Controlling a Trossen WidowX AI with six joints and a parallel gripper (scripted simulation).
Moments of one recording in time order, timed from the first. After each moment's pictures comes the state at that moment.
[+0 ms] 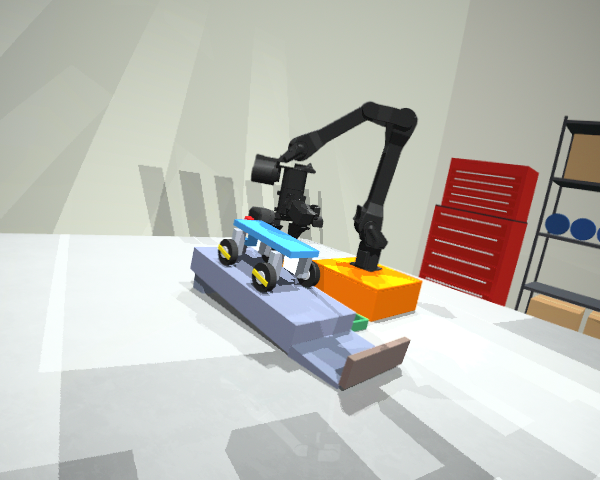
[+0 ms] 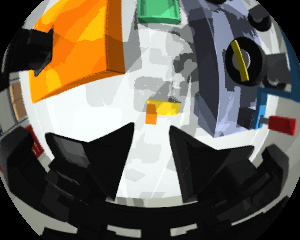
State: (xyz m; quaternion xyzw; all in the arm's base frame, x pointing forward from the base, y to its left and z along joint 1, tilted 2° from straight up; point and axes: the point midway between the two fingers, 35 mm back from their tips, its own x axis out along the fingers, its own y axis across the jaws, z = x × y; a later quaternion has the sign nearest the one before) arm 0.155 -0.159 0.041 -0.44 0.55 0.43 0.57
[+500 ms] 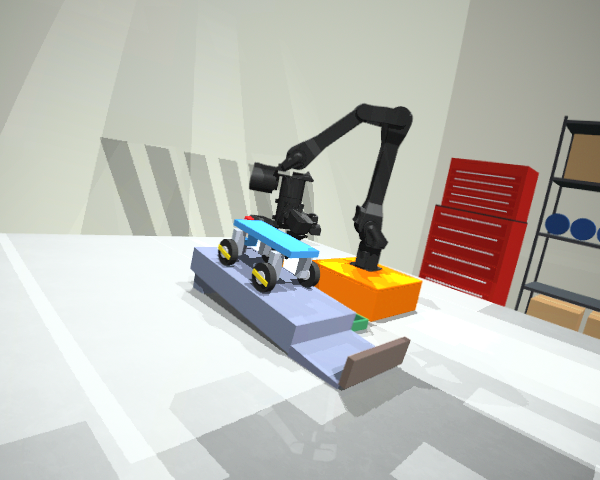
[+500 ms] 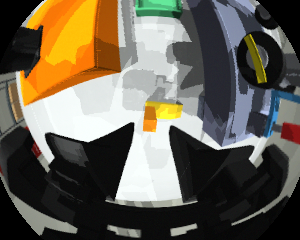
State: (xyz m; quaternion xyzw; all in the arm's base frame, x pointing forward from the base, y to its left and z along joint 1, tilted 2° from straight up) arm 0.157 -0.160 0.020 -0.44 0.55 0.43 0.57
